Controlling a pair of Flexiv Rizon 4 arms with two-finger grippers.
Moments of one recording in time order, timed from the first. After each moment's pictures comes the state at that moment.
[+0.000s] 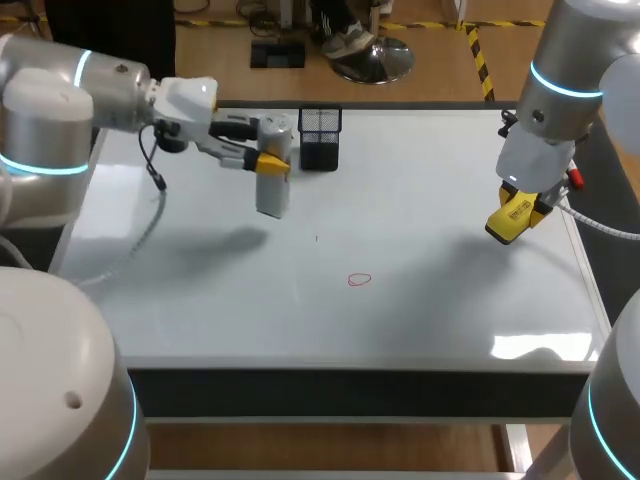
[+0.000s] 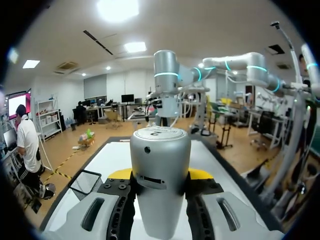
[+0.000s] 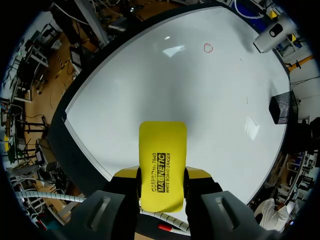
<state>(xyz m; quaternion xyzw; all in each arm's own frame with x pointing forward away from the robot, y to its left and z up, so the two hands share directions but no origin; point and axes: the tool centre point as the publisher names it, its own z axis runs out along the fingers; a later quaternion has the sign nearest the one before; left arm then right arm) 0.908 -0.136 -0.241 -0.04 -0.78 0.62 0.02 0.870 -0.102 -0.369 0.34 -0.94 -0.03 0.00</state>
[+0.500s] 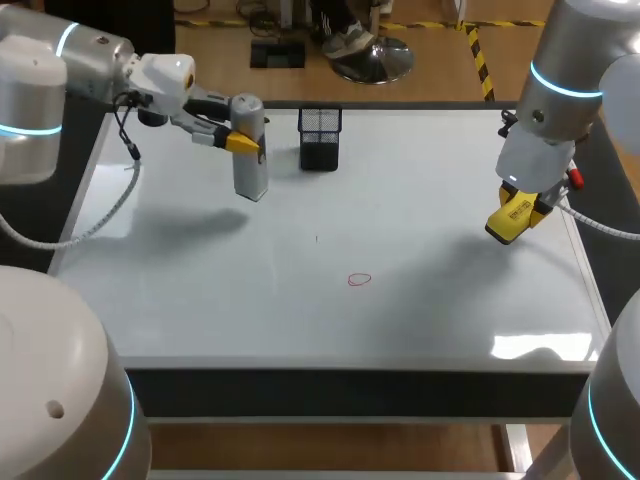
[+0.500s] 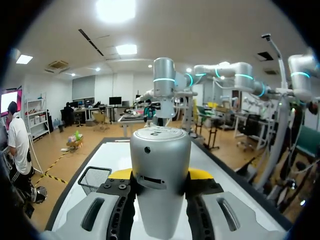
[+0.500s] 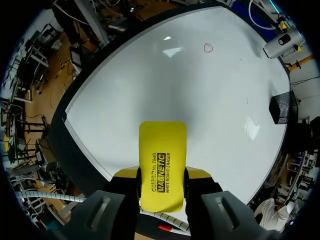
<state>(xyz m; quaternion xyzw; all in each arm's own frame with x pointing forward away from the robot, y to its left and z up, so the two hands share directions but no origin) 0.947 -0.095 -0.241 -0.07 -0.77 0.63 0.07 0.870 -0.103 -0.369 0.34 -0.94 -0.03 0.00</state>
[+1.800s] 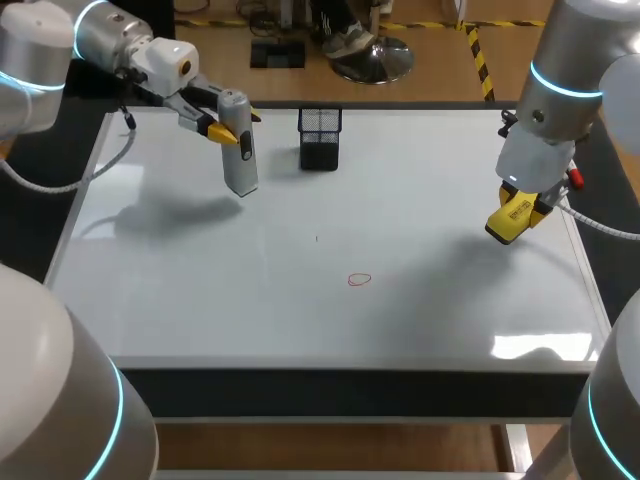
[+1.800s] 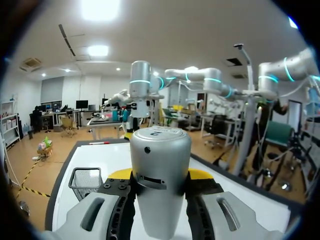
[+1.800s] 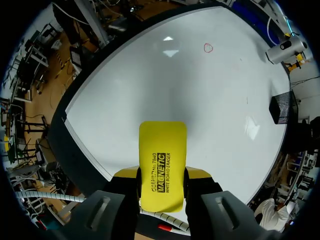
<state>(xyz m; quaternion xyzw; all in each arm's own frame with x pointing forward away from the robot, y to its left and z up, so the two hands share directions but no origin) 0.964 -0.075 -0.252 -0.18 -0.74 0.62 0.19 0.870 -0.102 -0.369 0.34 -0.94 -0.03 0.00</state>
